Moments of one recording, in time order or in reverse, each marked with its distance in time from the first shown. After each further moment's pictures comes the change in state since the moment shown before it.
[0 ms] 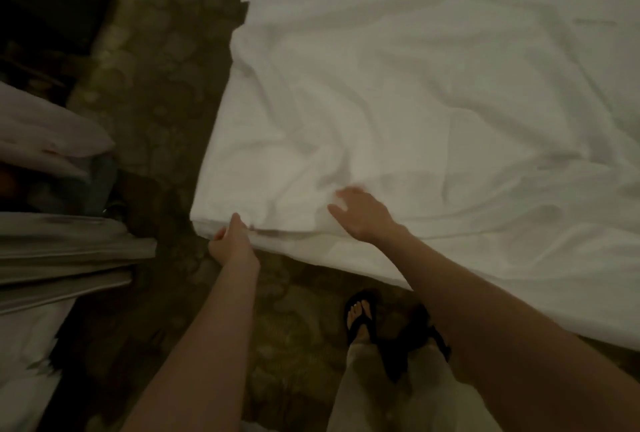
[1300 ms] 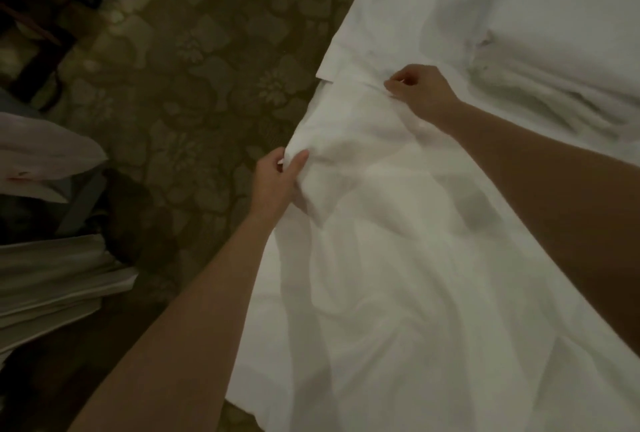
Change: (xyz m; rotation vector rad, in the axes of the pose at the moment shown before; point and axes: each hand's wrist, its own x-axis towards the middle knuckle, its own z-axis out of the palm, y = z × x) left_hand 0.139 0.206 0.253 0.399 -0.586 0.563; right_hand 0.396 -0.141 -0.244 0.103 0.232 -0.086
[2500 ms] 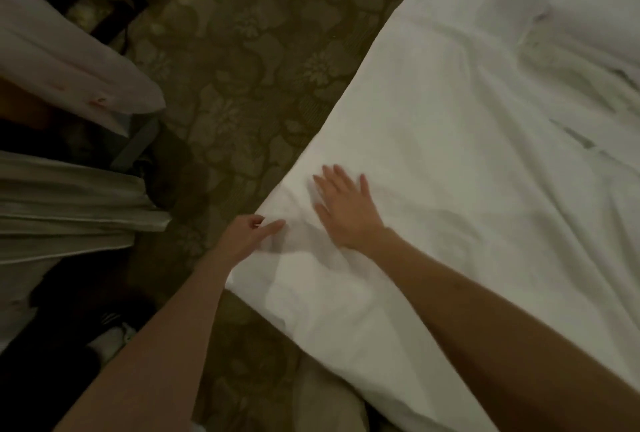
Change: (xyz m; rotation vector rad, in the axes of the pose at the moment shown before) left_hand -0.144 -0.115 -0.124 0.267 -0.185 -0.408; right_hand -0.225 -0.011 0.177 -0.591 -0.381 -0.456
